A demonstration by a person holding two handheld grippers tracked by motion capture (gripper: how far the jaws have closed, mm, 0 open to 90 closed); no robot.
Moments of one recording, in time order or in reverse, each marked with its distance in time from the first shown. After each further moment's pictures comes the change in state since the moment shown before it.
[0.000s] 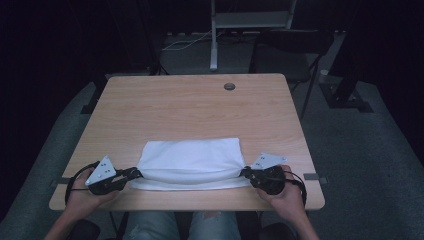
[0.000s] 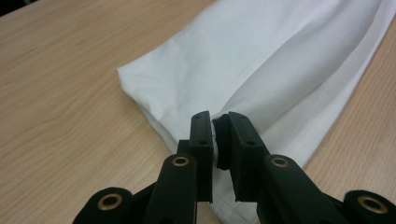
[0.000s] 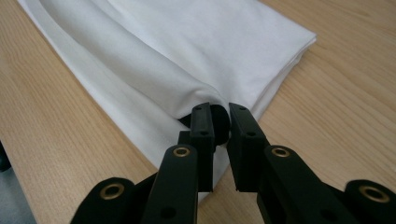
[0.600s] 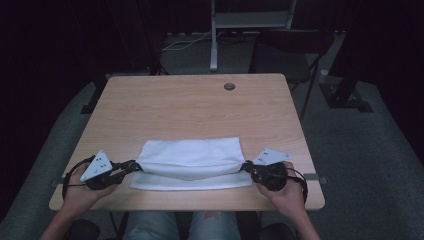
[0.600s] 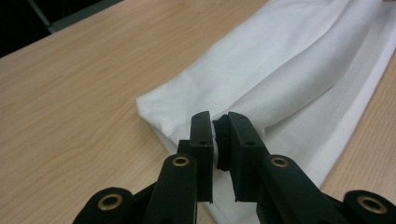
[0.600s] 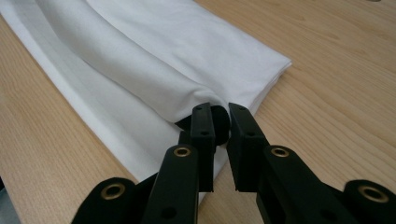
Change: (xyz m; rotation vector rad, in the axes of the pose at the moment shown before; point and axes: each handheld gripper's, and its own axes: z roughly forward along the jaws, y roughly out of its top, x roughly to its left) left arm 0.006 0.017 -0.008 -0.064 0.036 0.005; right arm -0.005 0.010 -0.008 -0.056 -0.039 0.010
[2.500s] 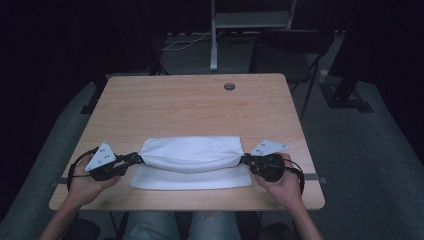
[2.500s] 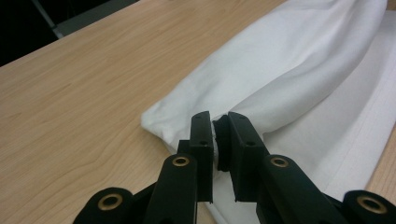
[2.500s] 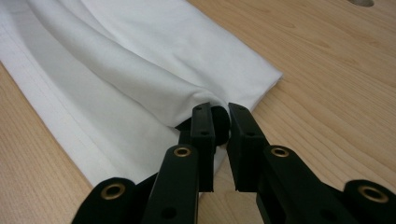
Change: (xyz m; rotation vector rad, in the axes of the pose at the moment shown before) left arm 0.013 0.013 0.013 -0.007 0.016 -0.005; right arm -0.013 0.013 0.011 0.003 -0.010 0.011
